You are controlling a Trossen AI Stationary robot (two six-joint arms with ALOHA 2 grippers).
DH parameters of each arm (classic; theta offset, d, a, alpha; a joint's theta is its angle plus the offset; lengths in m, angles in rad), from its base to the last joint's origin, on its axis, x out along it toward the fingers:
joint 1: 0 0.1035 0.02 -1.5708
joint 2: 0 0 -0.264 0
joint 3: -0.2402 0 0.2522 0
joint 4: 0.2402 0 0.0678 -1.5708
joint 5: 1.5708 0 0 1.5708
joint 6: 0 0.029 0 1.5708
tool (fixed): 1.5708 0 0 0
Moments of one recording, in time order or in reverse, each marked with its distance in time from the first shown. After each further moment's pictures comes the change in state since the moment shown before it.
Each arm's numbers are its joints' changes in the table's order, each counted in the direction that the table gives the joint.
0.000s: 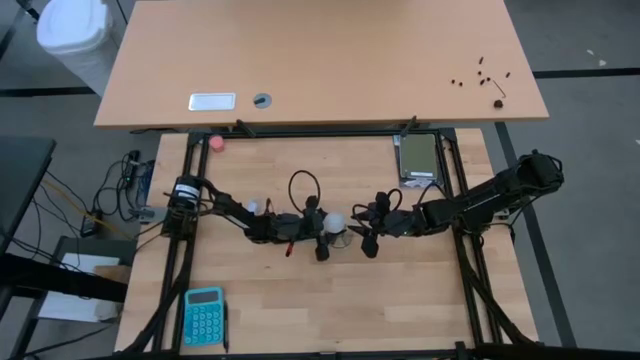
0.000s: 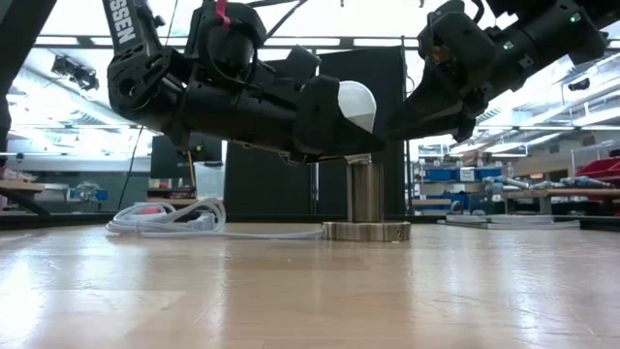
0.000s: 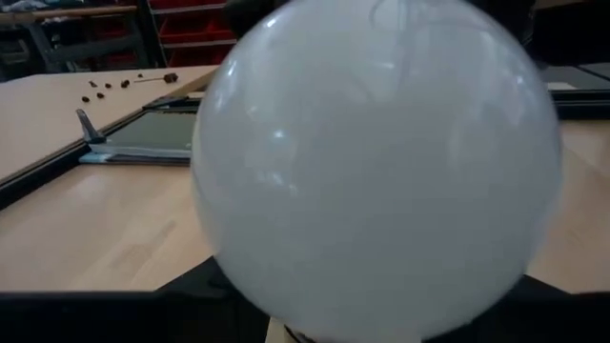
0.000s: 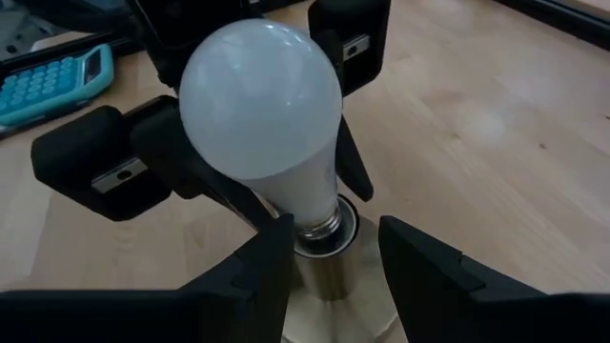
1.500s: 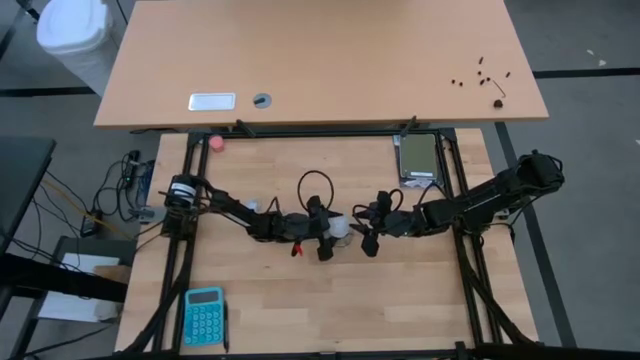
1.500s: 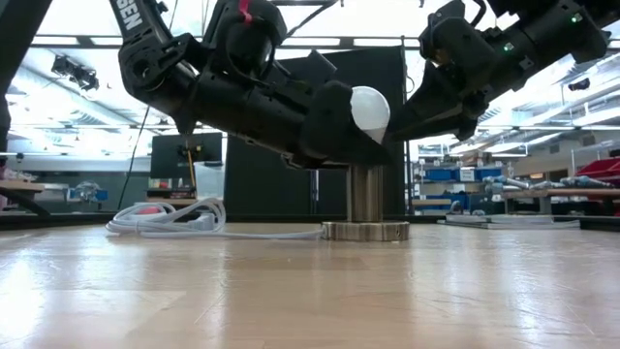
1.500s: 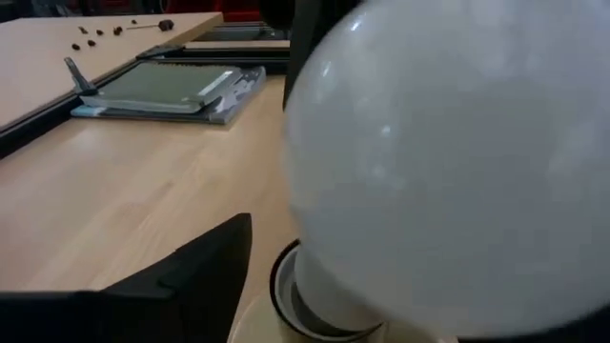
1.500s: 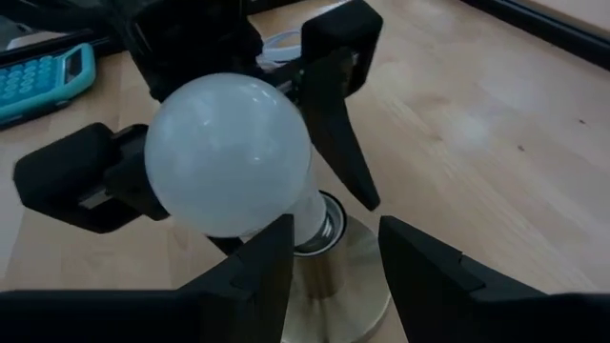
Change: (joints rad) left arm 0.007 -0.033 -0.066 0.251 -0.010 -0.066; right arm 0.002 -0.003 0.000 0.016 0.043 -0.008
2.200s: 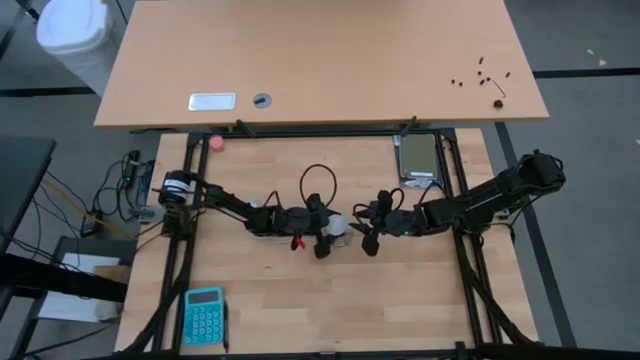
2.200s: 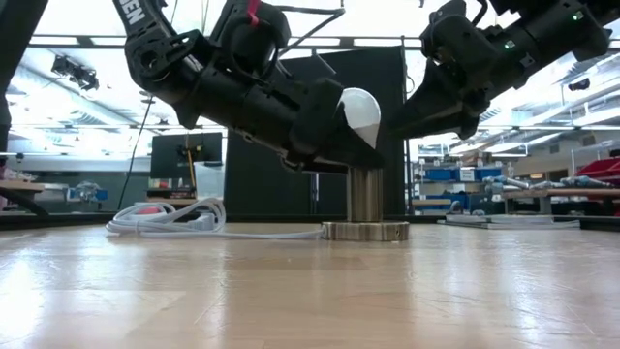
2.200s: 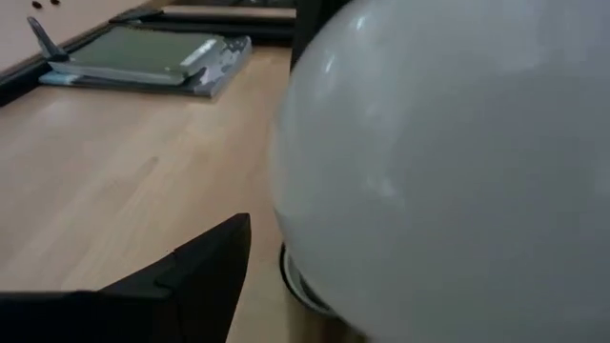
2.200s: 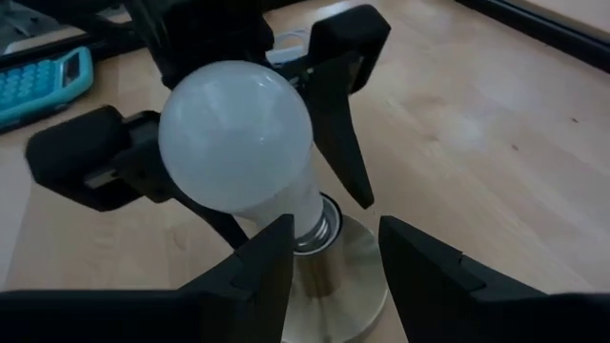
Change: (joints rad) left arm 0.036 -0.054 -0.002 0.133 0.108 -0.044; right arm 0.005 -0.016 0.000 0.017 0.003 0.012
